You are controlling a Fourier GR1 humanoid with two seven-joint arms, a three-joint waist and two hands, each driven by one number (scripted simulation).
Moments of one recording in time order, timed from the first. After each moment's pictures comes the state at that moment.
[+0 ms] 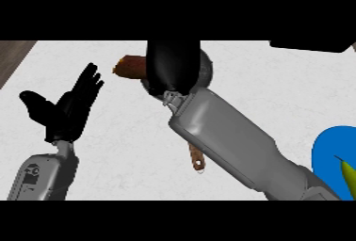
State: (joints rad) left arm -0.27 0.18 0.00 -1.53 0.13 0.08 0.25; right arm -1.10 0.00 0.49 -1.20 1.07 0.04 0.97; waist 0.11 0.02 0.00
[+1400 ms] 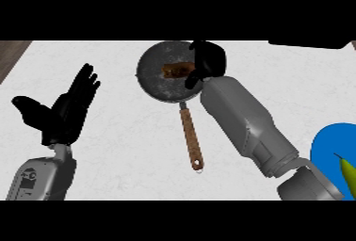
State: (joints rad) left arm -0.25 0.17 0.01 -1.56 0.12 0.08 0.24; right arm -1.20 0.00 0.33 -0.33 0.64 -0.45 0.47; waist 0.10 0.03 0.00
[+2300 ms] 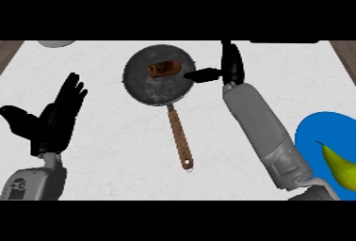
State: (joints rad) left arm -0.18 0.18 0.06 -1.58 0.12 0.10 0.23; right arm -0.99 -0.03 0.01 -0.55 0.24 -0.51 -0.02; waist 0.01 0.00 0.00
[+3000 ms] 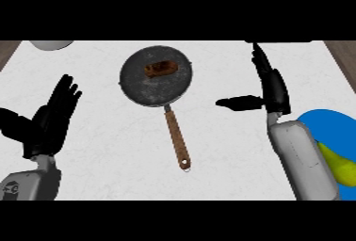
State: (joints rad) left arm -0.16 0.19 0.09 -1.58 0.12 0.08 0.23; right arm -0.54 -0.15 0.03 -1.16 0.13 -0.22 -0.01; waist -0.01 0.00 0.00
